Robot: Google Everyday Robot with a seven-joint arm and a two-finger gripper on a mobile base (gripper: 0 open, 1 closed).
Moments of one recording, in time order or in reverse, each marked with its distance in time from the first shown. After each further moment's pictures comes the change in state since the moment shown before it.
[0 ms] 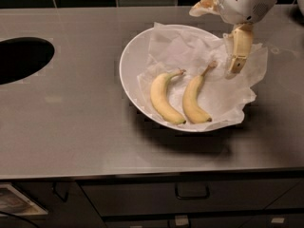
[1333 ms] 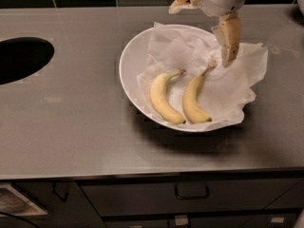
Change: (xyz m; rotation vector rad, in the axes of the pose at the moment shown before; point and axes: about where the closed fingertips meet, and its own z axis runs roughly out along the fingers) arm -0.014 -0.025 0.007 -0.079 0.146 -0.303
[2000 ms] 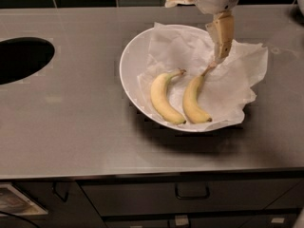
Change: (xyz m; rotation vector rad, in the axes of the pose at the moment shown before) arm 0.002 -0.019 0.001 0.067 0.010 -0.001
